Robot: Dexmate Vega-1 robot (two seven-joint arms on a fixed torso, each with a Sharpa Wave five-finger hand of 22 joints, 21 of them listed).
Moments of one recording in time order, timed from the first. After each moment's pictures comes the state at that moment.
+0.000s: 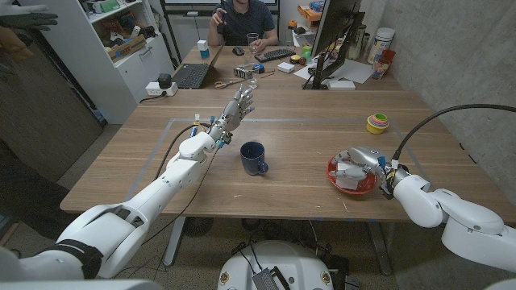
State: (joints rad) left arm 0.60 0.39 0.52 -1.04 -0.57 -0.38 -0.32; left_hand 0.05 0.09 -0.01 0.16 0.26 -0.17 -0.14 0.20 0.19 -0.17 -0.04 0.20 0.18 -0.17 0.03 0.19 0.19 -0.17 0.09 0.34 0.20; right arm -1.49 -1.20 -0.21 -2.27 -0.40 -0.42 -0.13; right_hand 0.89 -0.03 0.15 0.07 0.22 0.70 -0.09 0.19 0.29 0.67 -0.01 0.30 0.22 0.87 0.03 0.18 0.30 0.95 -0.11 0.86 0.18
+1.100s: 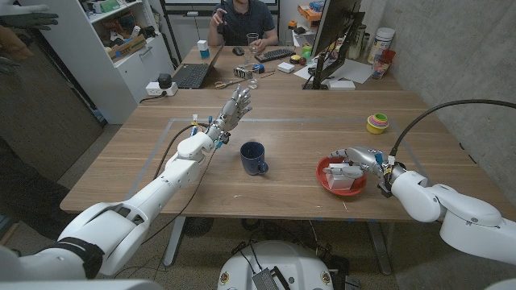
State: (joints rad) left arm 0.59 0.38 0.51 -1.00 -0.58 -0.40 -0.34; left_hand 0.06 0.09 -0.02 0.16 0.27 -0.17 -0.14 0.20 0.19 -0.17 -0.04 0.20 0.18 -0.17 0.03 0.19 0.19 -0.17 0.09 0.34 0.20; right arm -1.43 -1.24 -0.27 -2.28 -0.35 -0.45 -0.11; right_hand 0.68 -0.07 -0.08 0.15 0.30 0.46 -0.14 0.18 0.21 0.47 -0.01 0.20 0.20 0.75 -0.08 0.18 0.20 0.96 -0.14 0.62 0.16
